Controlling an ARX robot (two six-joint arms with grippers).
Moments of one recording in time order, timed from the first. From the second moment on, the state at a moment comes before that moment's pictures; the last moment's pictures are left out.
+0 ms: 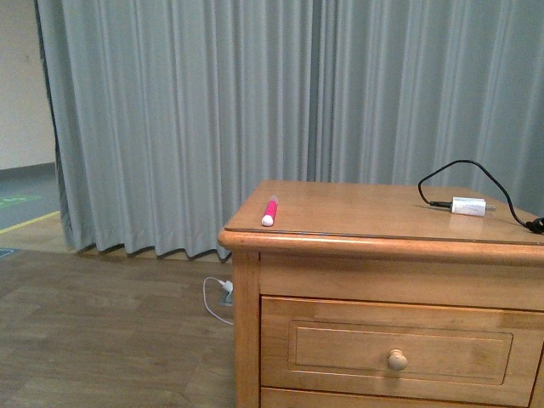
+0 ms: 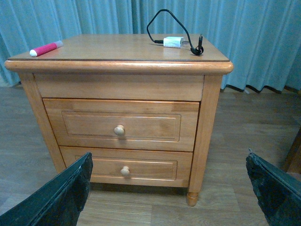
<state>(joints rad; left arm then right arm) 0.00 0.00 0.02 0.00 0.00 0.00 0.00 0.00 0.01 0.00 0.00 0.00</state>
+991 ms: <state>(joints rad) 0.00 0.00 0.02 0.00 0.00 0.00 0.00 0.00 0.01 0.00 0.00 0.00</state>
